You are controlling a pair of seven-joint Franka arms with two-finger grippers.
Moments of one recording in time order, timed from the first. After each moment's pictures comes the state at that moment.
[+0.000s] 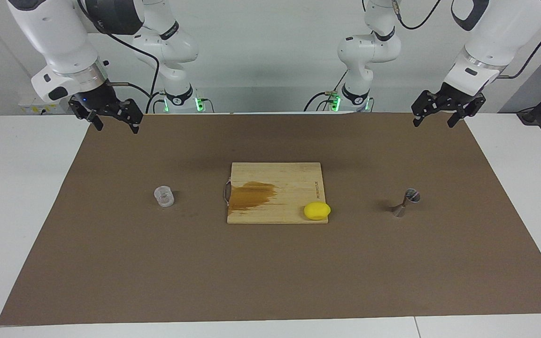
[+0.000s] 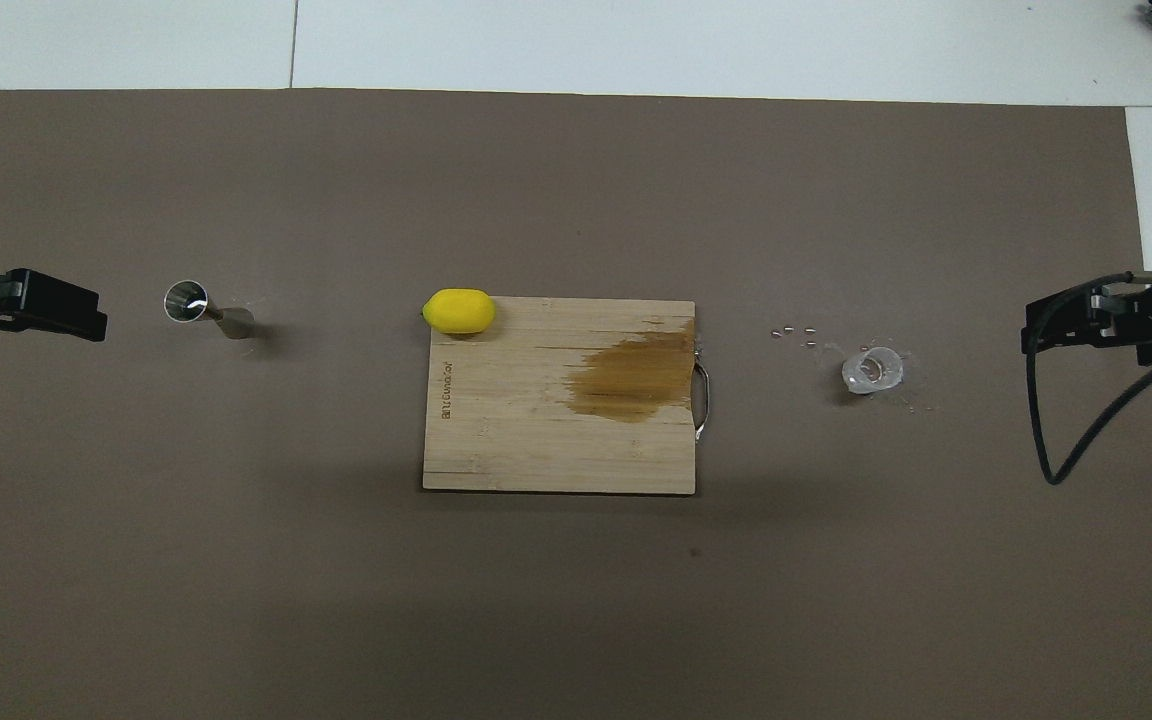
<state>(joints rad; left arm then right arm) -0.01 0.00 -0.06 -1.54 -0.03 1.51 0.02 -0.03 -0.01 0.04 -1.61 -0.02 1.53 0.13</state>
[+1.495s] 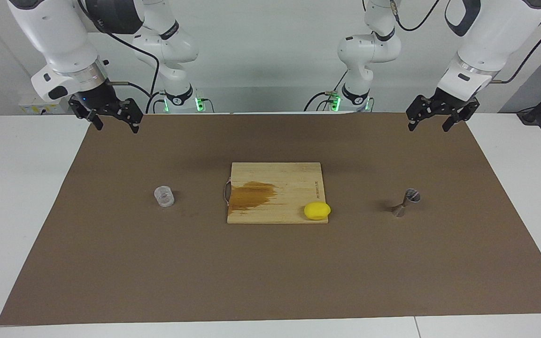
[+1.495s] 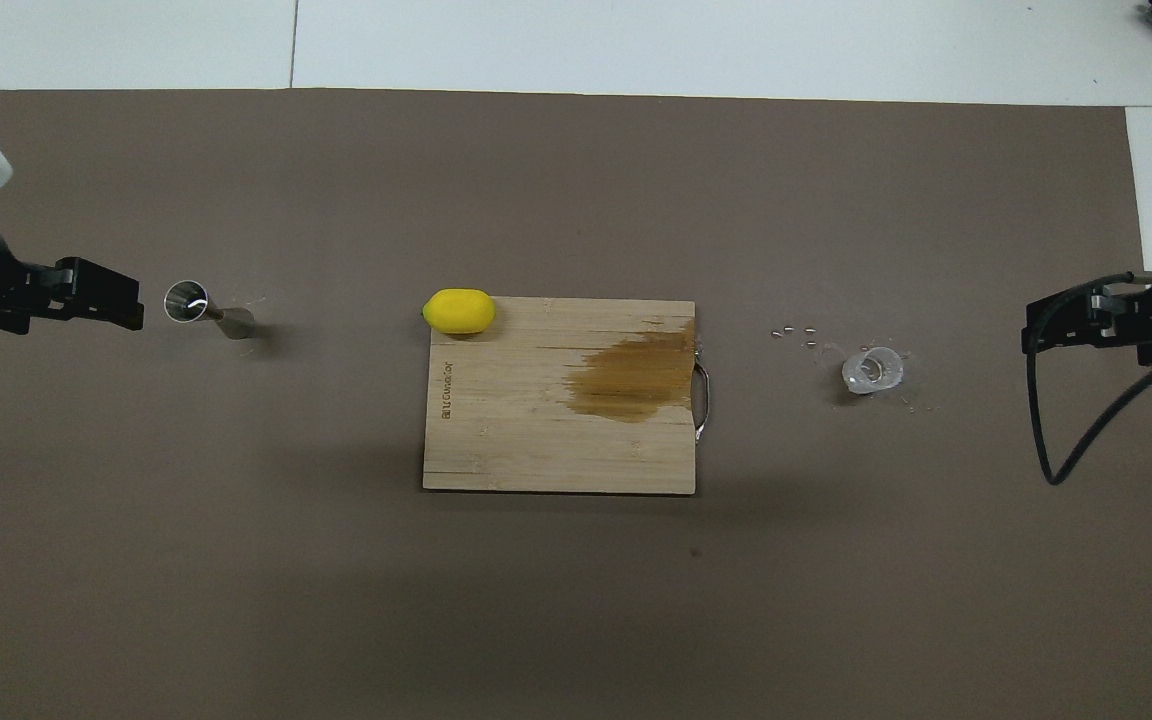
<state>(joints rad) -0.03 0.04 -0.07 -1.57 -0.03 1.57 -0.08 -0.03 -0.01 0.04 -1.61 -0.02 1.53 0.13</state>
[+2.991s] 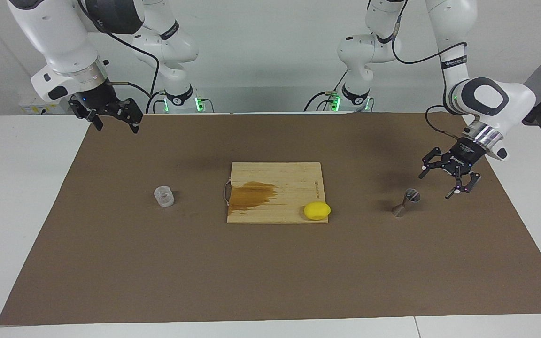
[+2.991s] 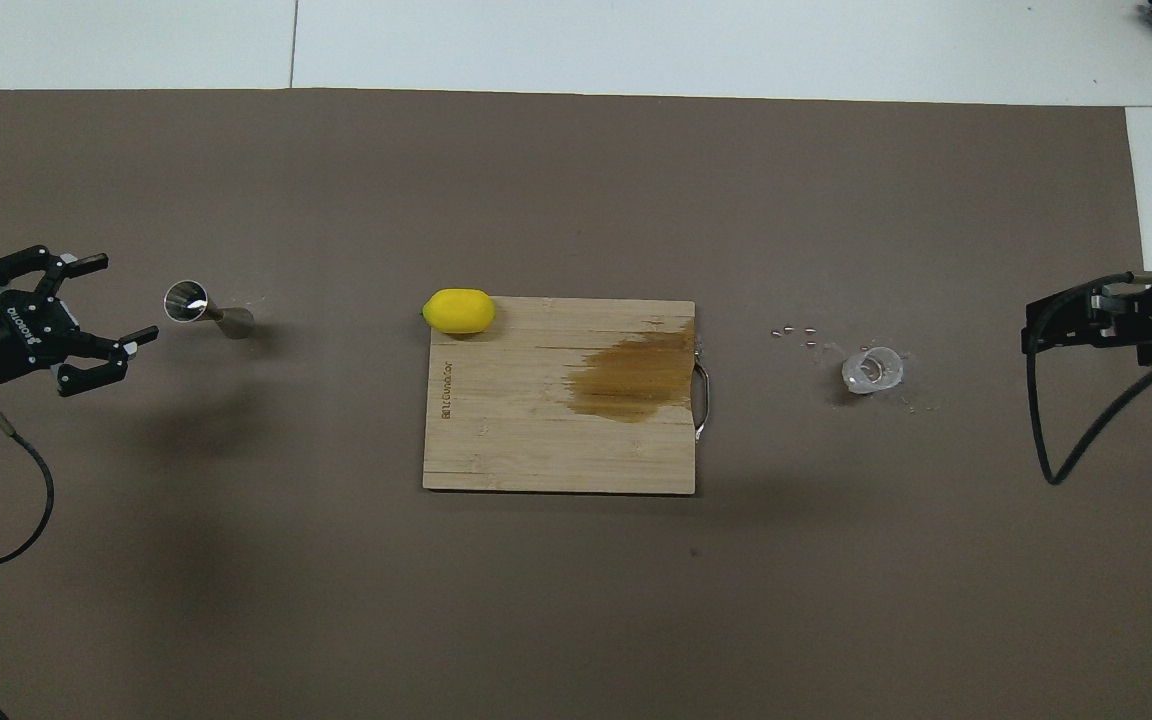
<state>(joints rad) -0.04 0.07 0.28 -2.18 -1.22 2.25 -1.05 -0.03 -0.01 0.04 -1.61 -0.02 1.53 0.13</state>
